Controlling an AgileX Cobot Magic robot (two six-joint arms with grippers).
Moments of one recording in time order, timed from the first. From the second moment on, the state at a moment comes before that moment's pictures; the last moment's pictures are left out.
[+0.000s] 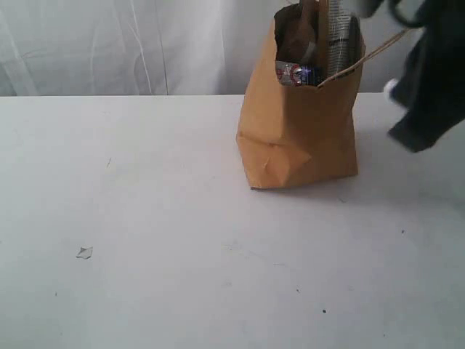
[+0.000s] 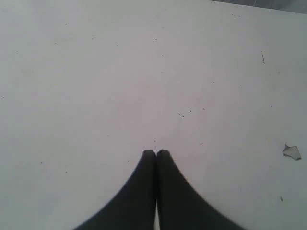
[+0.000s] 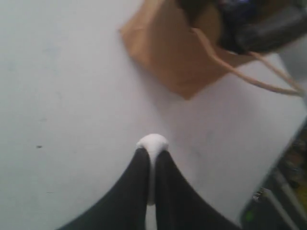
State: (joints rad) left arm 0.00 0.01 0.02 0.35 0.44 -0.47; right arm 0.65 1.16 -1.33 -0.30 1.22 -0.23
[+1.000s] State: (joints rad) left arm 0.00 0.01 0.02 0.35 0.44 -0.47; right arm 0.12 1.54 -1.32 -0.81 -0.18 0.67
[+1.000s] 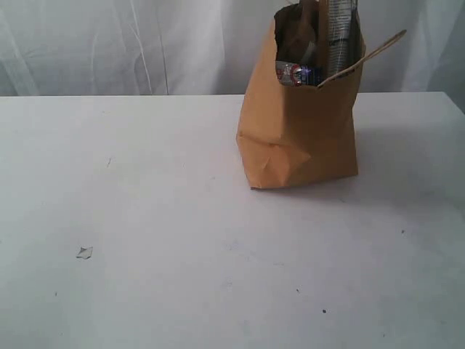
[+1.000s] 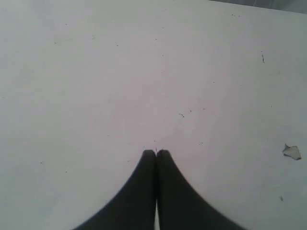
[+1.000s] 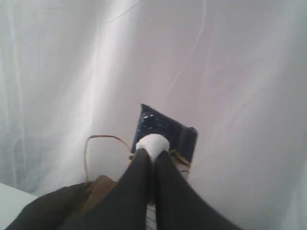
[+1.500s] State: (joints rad) left arm 0.00 0.01 0.02 0.35 0.44 -0.47; right arm 0.12 1.66 -1.32 -1.06 -0.38 0.98
